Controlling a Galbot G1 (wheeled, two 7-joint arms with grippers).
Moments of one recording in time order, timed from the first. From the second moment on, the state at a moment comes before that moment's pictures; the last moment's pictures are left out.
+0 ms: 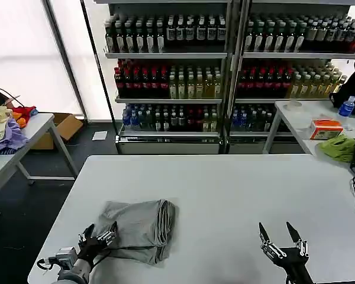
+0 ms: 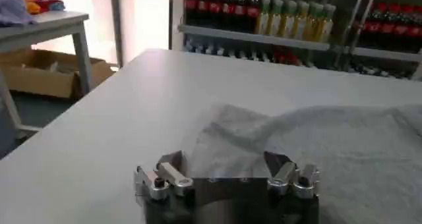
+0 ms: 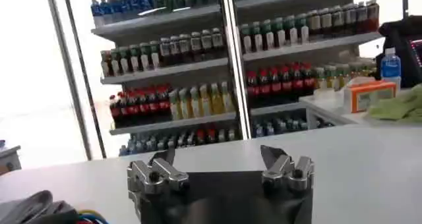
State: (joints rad) left arm 1.53 -1.19 -0.54 -1.96 -0.53 0.37 -0.17; right arm -1.86 1.37 0.75 2.23 0.44 0.02 -0.14
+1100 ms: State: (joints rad) left arm 1.56 -1.21 -0.74 -2.03 -0.76 0.38 -0.16; right arm -1.85 1.36 0.77 2.22 0.46 0.03 -0.13
